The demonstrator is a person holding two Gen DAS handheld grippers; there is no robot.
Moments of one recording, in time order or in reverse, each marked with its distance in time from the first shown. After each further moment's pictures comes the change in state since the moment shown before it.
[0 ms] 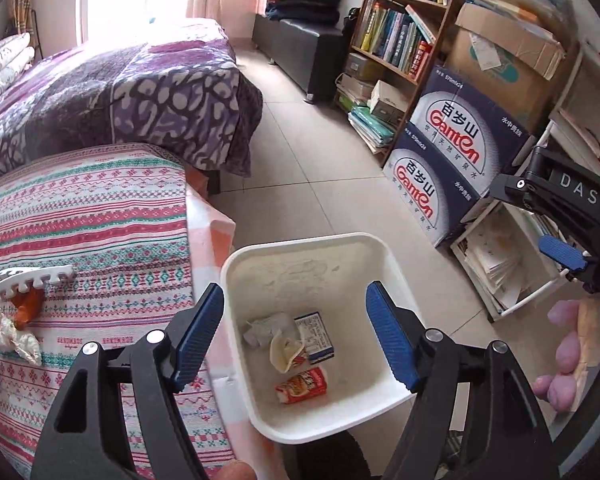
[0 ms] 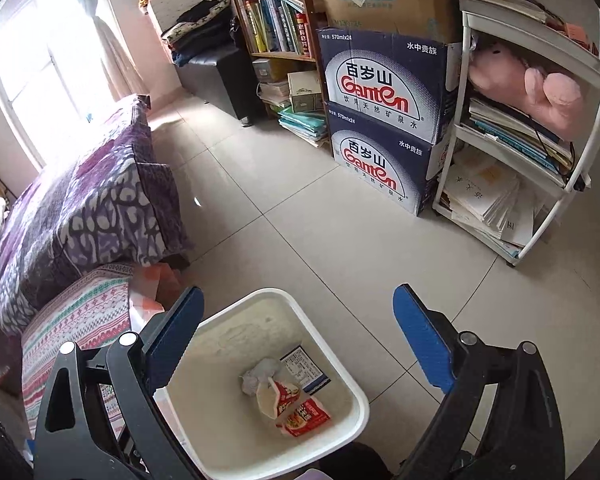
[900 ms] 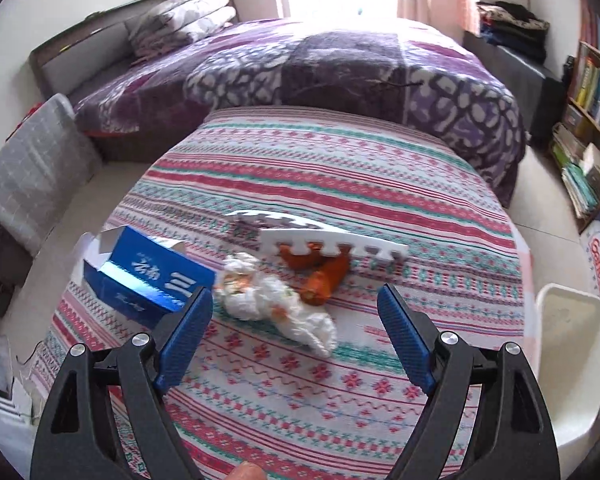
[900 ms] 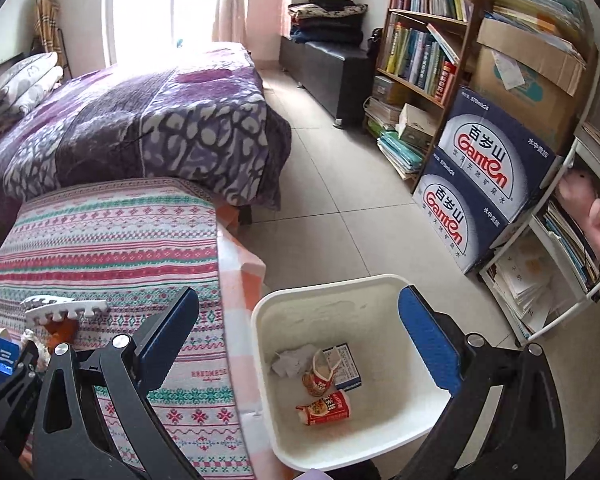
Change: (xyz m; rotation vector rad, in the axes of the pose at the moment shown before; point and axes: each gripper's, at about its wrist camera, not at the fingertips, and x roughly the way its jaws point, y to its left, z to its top) left arm -0.060 0.231 -0.046 -0.375 0.006 0.632; right arm -0.018 0.186 -0.090 -0.470 -0.027 0.041
